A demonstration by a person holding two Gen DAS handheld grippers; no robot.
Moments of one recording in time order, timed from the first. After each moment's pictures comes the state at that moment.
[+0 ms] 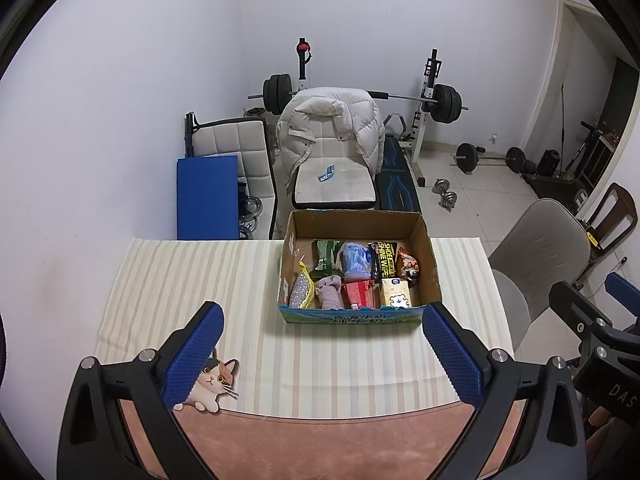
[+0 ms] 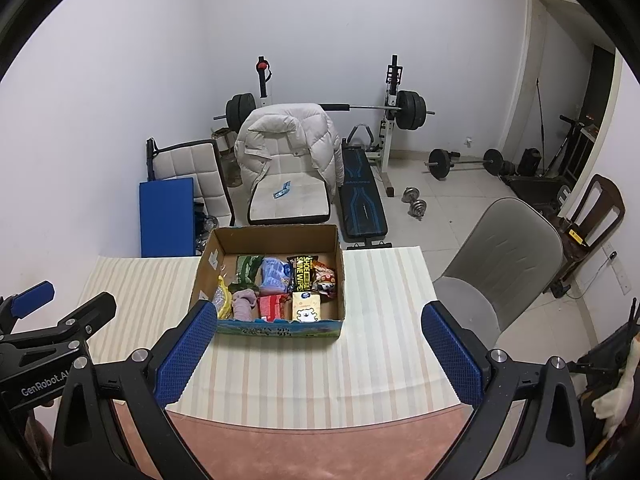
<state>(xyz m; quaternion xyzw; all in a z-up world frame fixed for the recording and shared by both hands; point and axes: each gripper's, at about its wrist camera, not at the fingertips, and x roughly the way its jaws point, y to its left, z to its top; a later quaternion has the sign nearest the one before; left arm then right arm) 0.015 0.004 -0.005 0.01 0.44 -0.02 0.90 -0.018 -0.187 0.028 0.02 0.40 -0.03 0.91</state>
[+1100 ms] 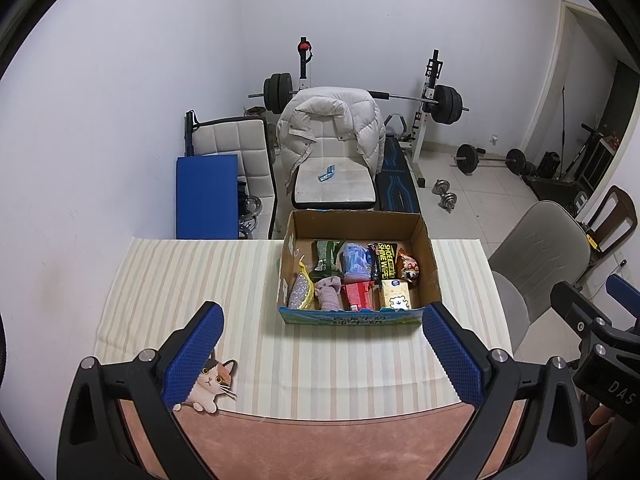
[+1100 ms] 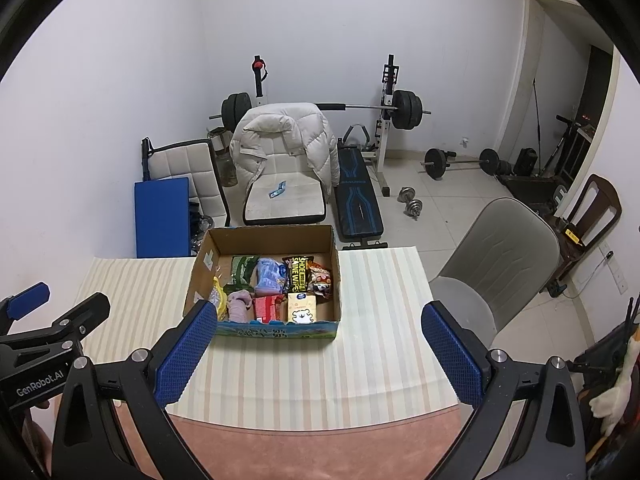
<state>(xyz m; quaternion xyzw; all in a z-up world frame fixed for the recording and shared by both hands) 0.016 0.005 -0.005 0.01 0.44 -0.02 0.90 -0.017 -0.189 0.031 0.02 0.40 -0.04 0.91</state>
